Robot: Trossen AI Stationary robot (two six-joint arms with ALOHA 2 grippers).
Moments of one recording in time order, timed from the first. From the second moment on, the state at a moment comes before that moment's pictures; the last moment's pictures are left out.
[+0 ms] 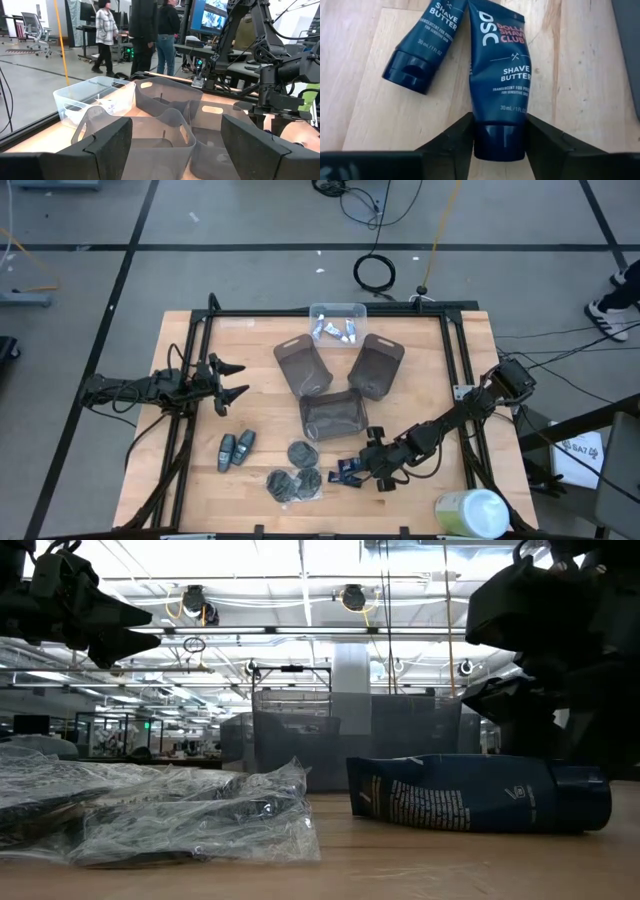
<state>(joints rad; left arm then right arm) -0.09 0.01 0.05 -0.03 -0.34 -0.11 0.54 1.73 0.83 -0.10 0.15 0.37</state>
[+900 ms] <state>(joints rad) -0.09 0.01 0.05 -0.03 -0.34 -0.11 0.54 1.43 0.83 -0.27 0.13 0.38</state>
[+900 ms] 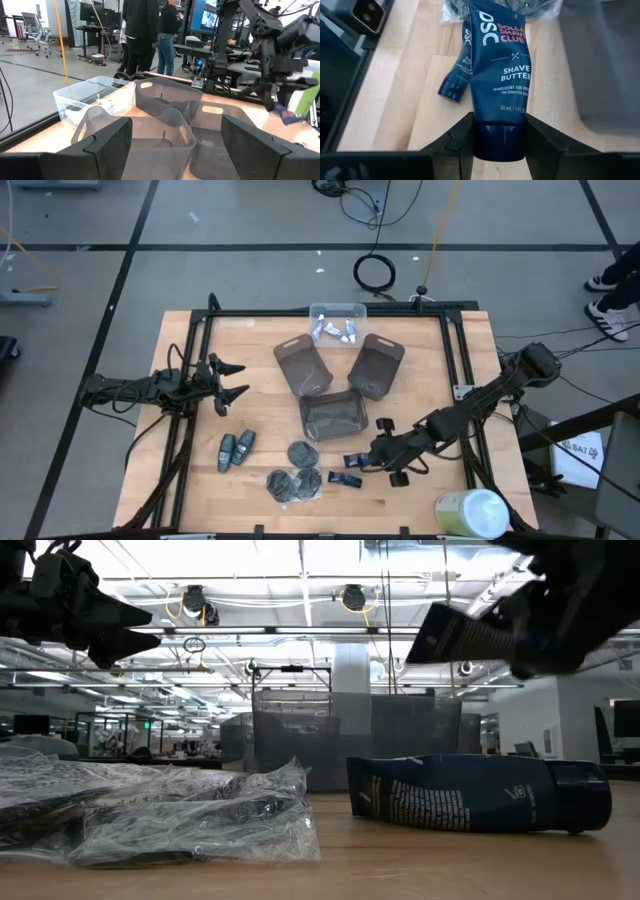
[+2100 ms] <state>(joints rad) -0.09 0.01 0.05 -0.03 -0.34 -0.11 0.33 1.21 0.83 -0.38 0.16 0.20</state>
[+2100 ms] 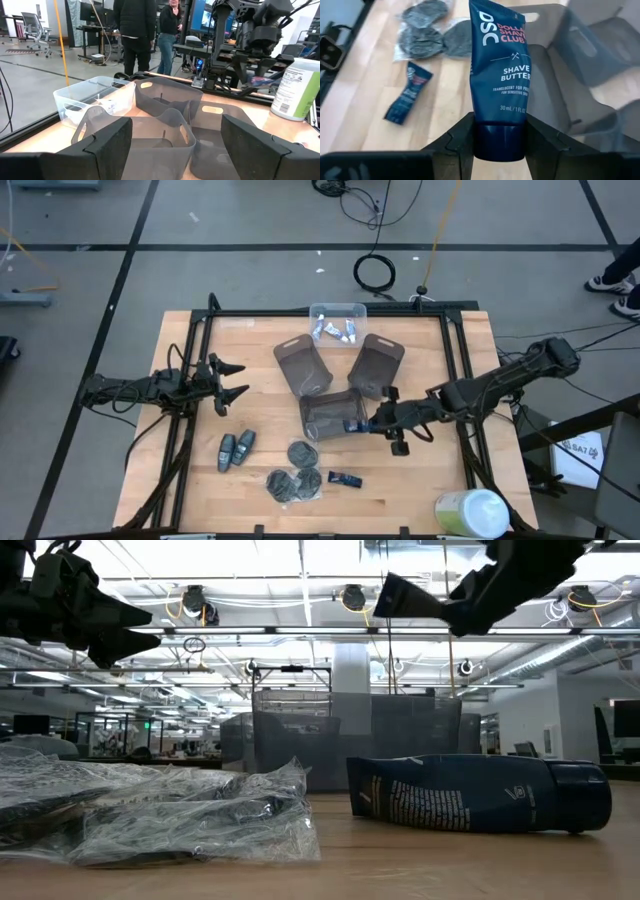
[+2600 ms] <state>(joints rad) -0.09 0.01 0.05 -0.03 -0.34 -0.11 0.16 1.21 0.83 -0.50 0.21 0.19</state>
